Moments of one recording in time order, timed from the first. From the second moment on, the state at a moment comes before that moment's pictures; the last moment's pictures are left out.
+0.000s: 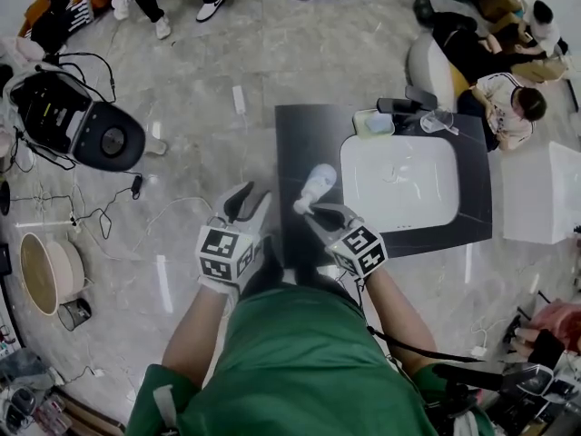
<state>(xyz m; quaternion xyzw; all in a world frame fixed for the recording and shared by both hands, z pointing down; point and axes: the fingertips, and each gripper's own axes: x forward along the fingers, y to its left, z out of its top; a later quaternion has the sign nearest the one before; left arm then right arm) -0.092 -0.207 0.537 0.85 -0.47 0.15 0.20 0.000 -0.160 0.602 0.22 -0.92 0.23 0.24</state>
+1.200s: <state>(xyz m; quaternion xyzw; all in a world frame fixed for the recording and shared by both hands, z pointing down) -0.097 -0.242 0.485 0.85 -0.48 0.13 0.15 0.049 -0.231 0.549 0.33 -0.86 0.38 0.08</state>
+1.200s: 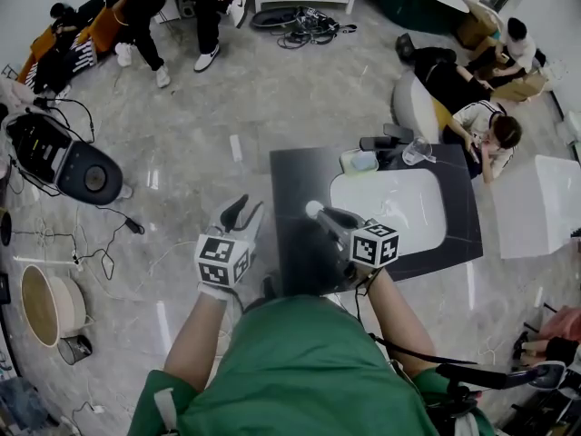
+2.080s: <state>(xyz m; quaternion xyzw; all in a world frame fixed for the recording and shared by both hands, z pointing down) -0.090 -0.253 0.484 0.86 -0.48 0.13 0.16 0.089 -0.250 0.545 0.39 -0.83 0.39 0.03</state>
